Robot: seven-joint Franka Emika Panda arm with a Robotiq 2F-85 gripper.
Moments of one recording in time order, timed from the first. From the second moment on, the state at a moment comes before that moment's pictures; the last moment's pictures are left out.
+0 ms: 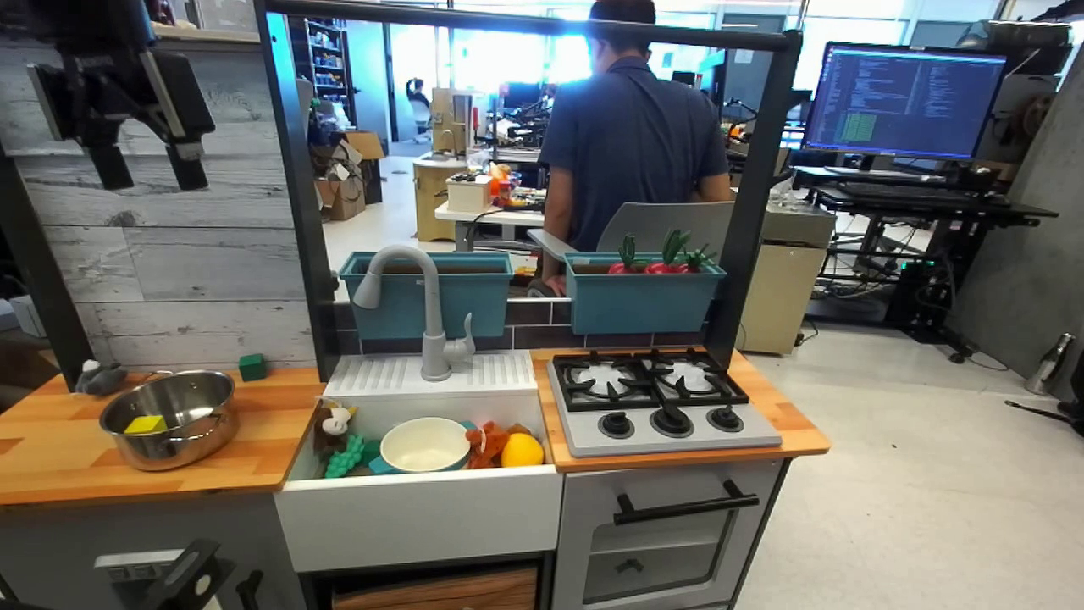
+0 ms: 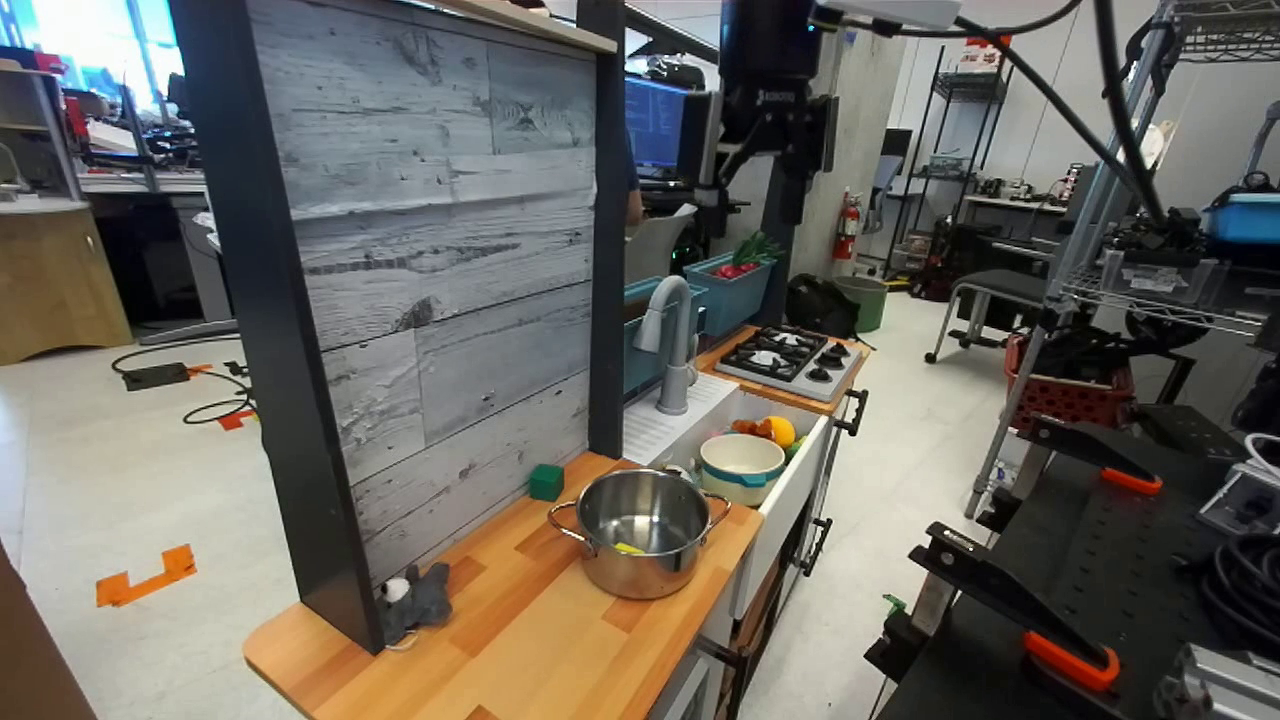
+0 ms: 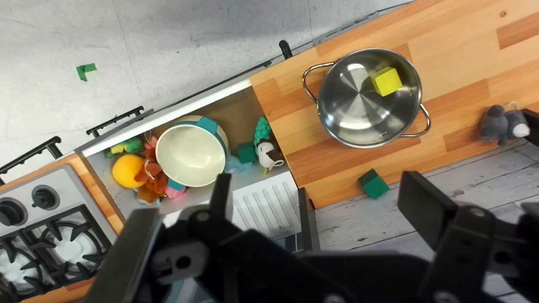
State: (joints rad) arm 0.09 0.28 0.09 -2.06 -0.19 2.31 0.39
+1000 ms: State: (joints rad) arm 0.25 0.60 -0.01 -1.86 -0.19 2.26 0.60
